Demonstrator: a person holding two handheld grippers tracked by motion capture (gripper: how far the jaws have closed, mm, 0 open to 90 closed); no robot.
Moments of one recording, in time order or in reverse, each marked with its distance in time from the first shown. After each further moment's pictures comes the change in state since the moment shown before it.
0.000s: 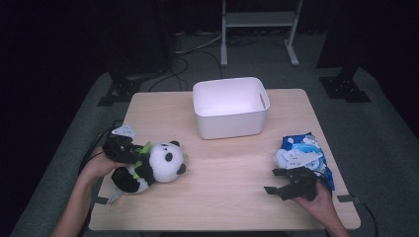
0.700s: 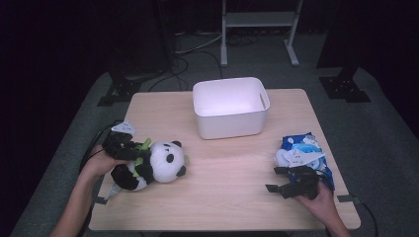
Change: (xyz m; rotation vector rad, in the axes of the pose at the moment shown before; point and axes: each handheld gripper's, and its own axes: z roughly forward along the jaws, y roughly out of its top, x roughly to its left) left arm -0.001 0.010 -0.006 -0.022 0.015 -0.024; right arm -0.004 0.000 -0.005 -0.025 -0.006 0.013
